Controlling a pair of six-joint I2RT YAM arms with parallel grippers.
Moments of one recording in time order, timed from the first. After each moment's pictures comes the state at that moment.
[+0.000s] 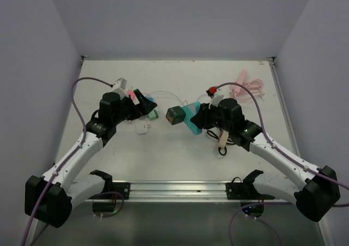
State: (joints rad) left arm -0.30 1.03 0.71 -0.12 0.21 -0.77; right arm 0.63 1.05 0.76 -0.16 -0.11 0.40
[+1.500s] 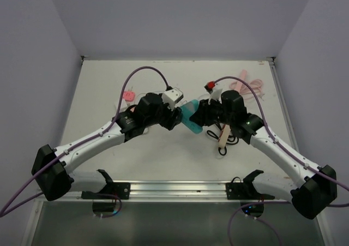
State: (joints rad) left arm -0.82 1.28 1.00 -0.26 -0.01 -0.04; right arm 0.57 1.11 0.89 -0.30 -0.24 0.32
